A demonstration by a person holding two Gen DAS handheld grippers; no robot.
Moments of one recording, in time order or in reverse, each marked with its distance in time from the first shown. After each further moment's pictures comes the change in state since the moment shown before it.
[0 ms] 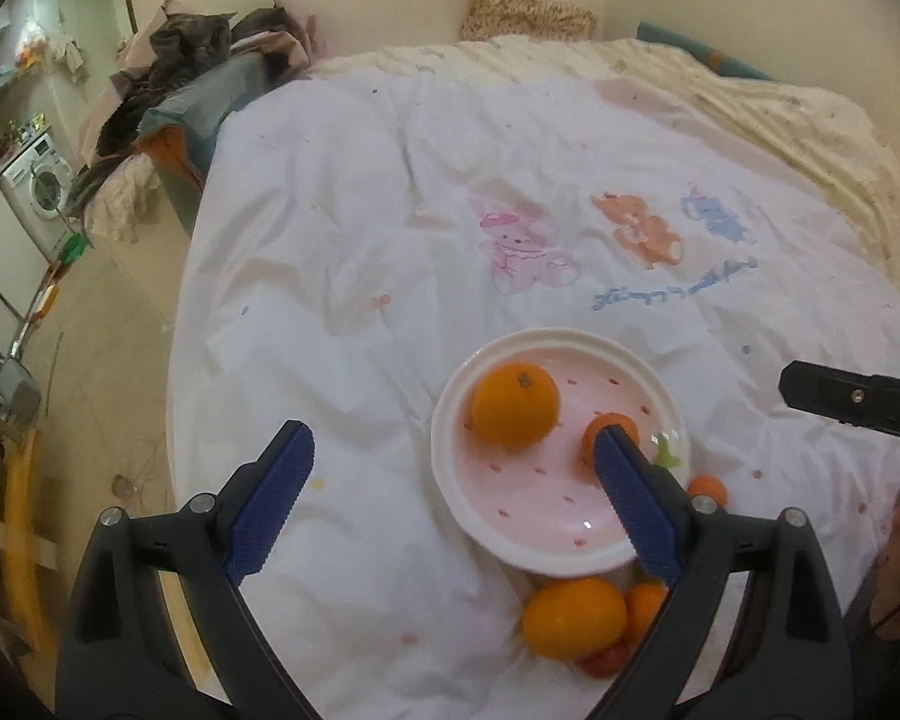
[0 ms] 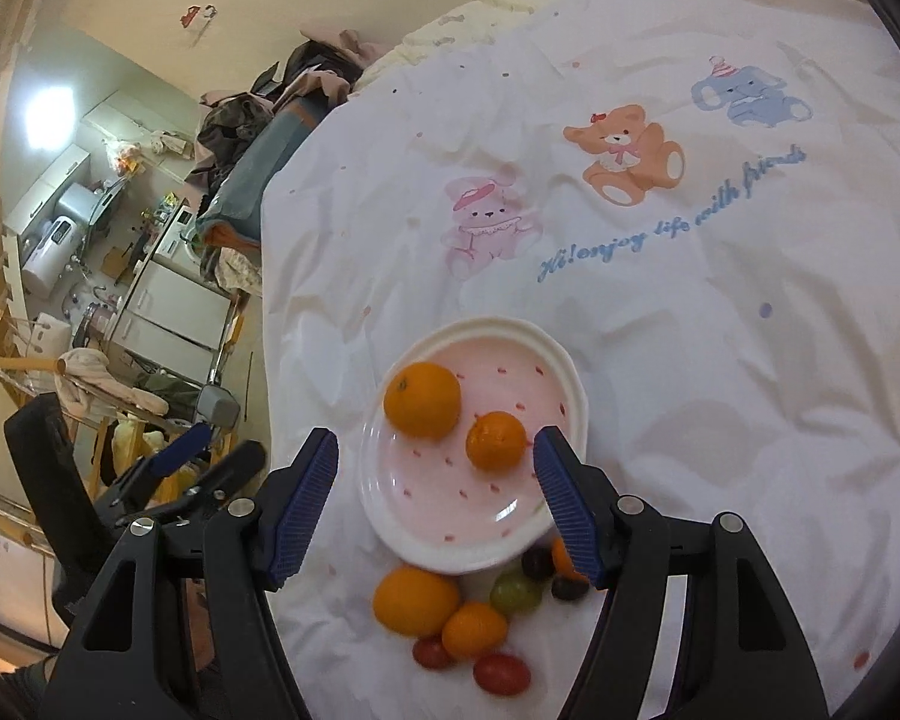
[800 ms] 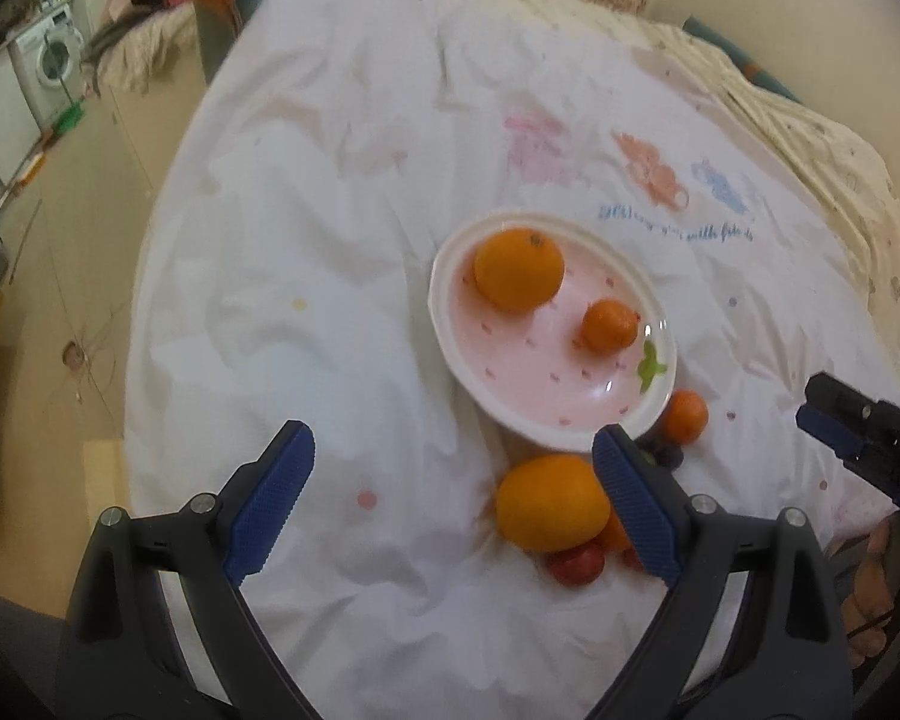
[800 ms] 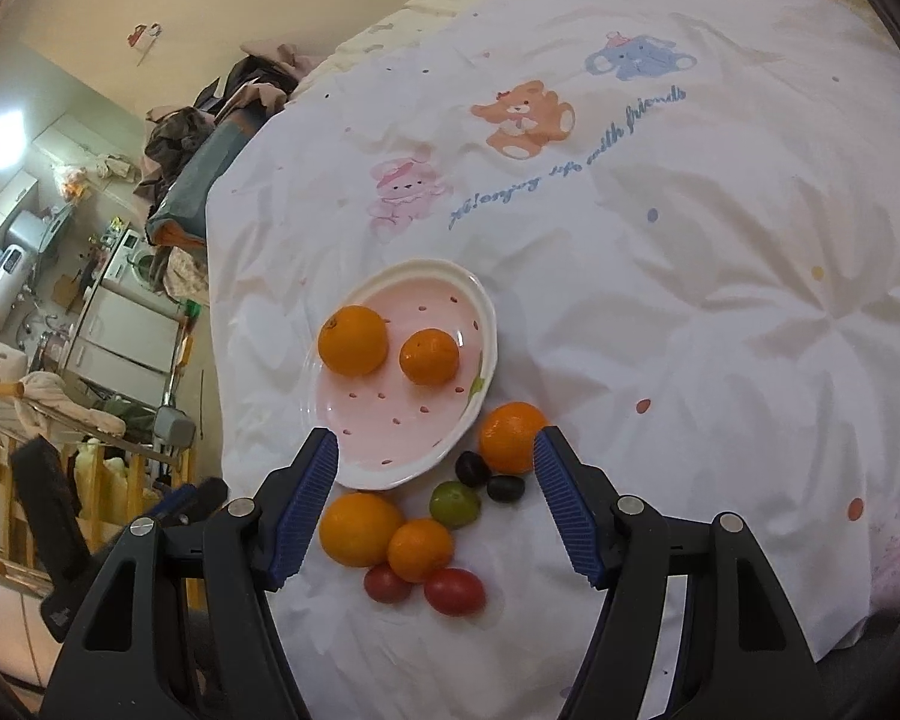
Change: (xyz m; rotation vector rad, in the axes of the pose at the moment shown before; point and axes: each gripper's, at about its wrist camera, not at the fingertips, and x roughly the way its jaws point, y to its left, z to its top) left arm 0.011 0.018 -0.070 -0.211 0.184 -0.088; right arm -0.019 -0.021 -0.053 0.109 -0.019 -0.125
